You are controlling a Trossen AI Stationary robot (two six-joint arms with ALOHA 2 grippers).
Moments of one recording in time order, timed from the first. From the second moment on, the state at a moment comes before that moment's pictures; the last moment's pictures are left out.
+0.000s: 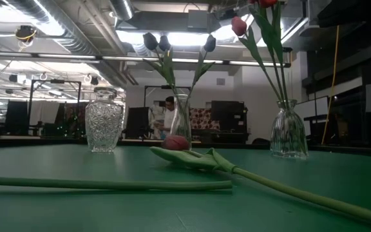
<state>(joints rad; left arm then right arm) -0.62 1.13 1.08 0.46 -0.72 0.37 0.80 0.88 0.91 -1.17 1.14 1.20</state>
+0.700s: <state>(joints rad) -0.28 0.65 0.21 1.26 -0.67 0.37 0.80 0.88 0.91 -1.18 1.13 1.22</state>
